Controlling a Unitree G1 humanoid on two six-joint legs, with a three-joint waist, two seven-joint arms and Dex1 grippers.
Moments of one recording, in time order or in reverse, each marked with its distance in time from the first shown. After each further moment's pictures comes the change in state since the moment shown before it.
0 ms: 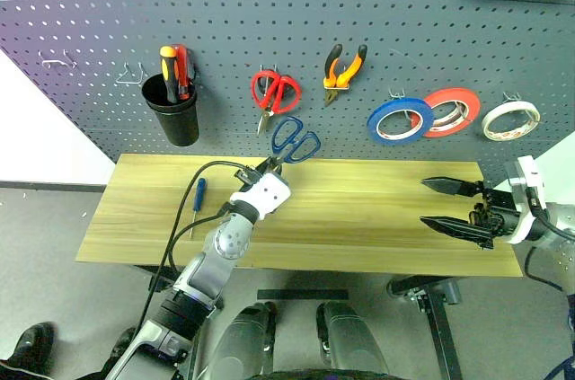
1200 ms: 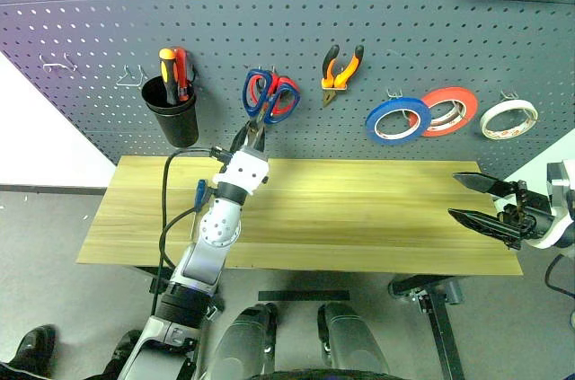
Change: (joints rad) left arm -0.046 -0.109 0.179 0.002 -0.049 -0.120 0.055; right arm 0.044 -0.003 -0.103 0.041 0.038 -0.018 -0.019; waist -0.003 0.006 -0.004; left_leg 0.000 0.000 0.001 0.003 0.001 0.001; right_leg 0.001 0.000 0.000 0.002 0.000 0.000
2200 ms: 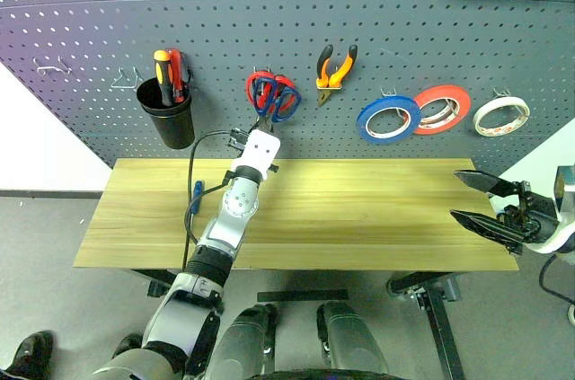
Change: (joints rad) left arm -0.274 -0.084 0.037 0.448 -0.046 0.029 0.041; right arm 0.095 0.050 -0.057 -0.173 0.111 0.033 -0.019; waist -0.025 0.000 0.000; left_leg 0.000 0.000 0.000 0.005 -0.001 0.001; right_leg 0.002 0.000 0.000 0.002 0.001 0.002
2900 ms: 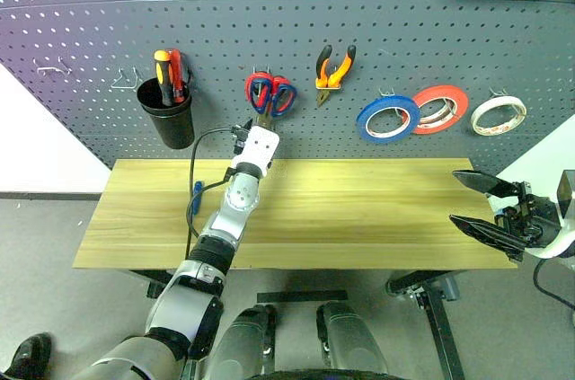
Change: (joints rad) left arm -0.064 -0.003 0.006 0.125 -0.005 -0.024 0.037; right arm 0.009 0.022 -0.017 -0.064 0.014 -0.014 -0.011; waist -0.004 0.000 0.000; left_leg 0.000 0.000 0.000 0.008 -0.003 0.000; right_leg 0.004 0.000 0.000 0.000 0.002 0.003
